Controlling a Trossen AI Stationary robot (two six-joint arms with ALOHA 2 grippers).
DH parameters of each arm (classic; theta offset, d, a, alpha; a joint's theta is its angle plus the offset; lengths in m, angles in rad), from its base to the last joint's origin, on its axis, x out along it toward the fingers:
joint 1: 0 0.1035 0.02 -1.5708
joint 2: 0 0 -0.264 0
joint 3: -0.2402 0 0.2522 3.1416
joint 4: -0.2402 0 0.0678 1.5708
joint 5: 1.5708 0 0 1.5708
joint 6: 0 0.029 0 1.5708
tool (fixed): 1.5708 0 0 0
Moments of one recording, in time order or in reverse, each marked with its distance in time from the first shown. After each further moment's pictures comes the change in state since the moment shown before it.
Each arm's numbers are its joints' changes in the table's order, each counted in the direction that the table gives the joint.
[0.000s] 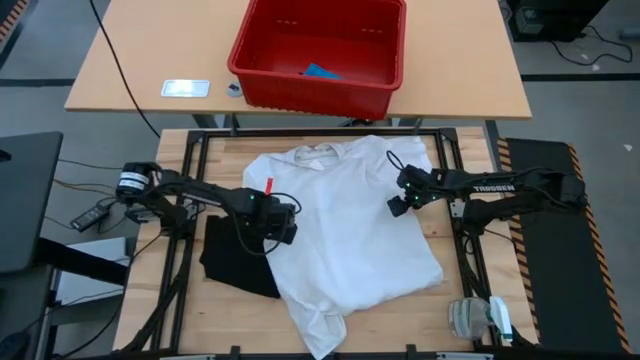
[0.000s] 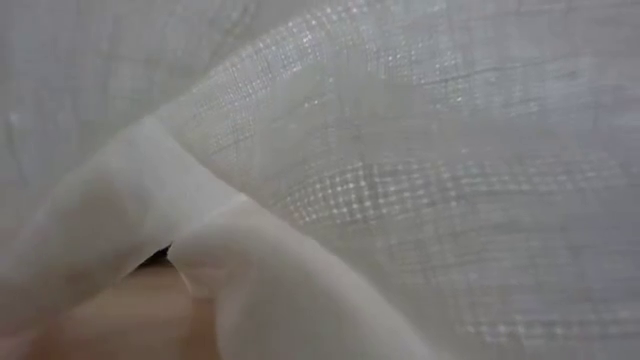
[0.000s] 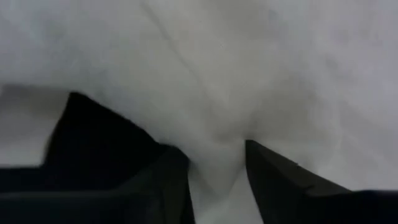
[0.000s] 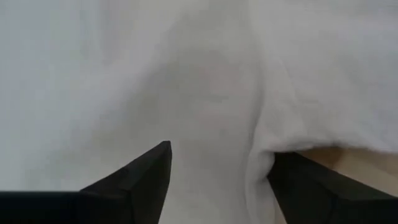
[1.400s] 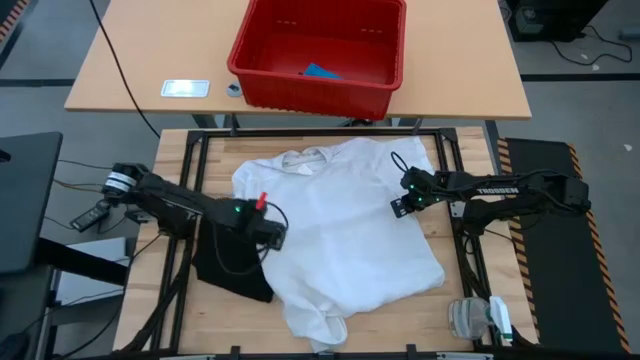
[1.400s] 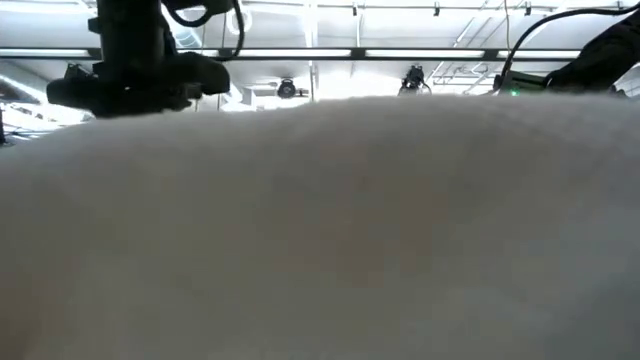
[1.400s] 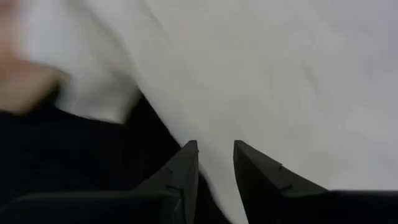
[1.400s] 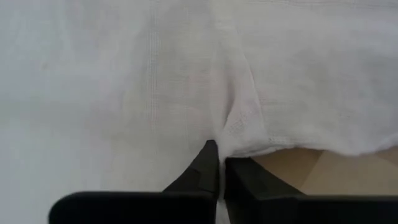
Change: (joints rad) left arm -0.168 -0.130 -0.095 -0.319 -0.206 -0.210; right arm 0.001 -0.031 0.055 -0.041 -0.004 0.013
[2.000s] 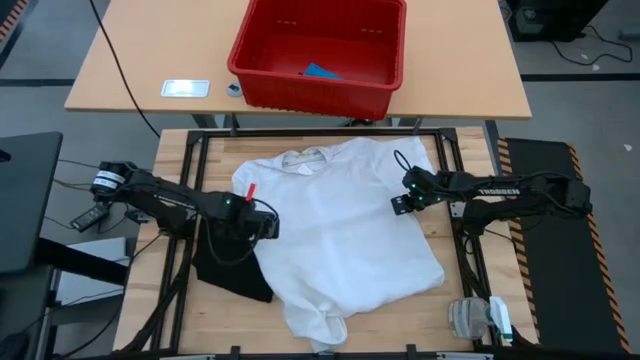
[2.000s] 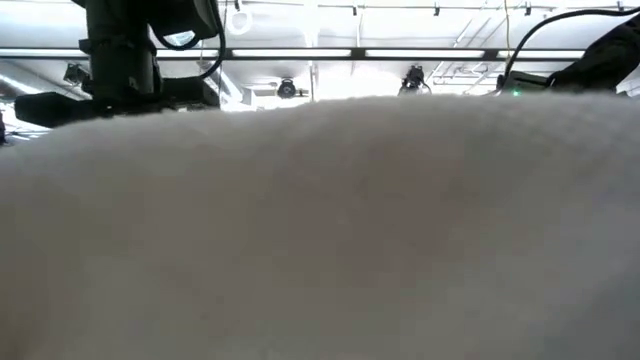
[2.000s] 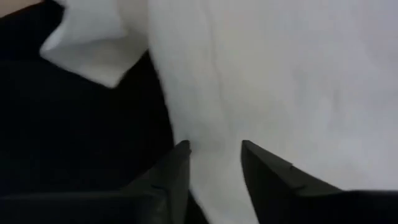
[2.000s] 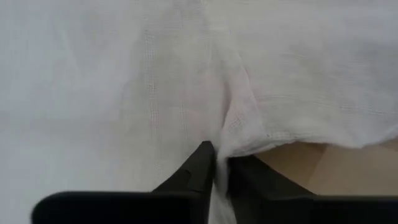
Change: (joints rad) left arm 0.056 -0.095 0.161 0.153 0.120 -0.233; right arm -0.034 -0.036 0.008 0.023 -0.020 0.054
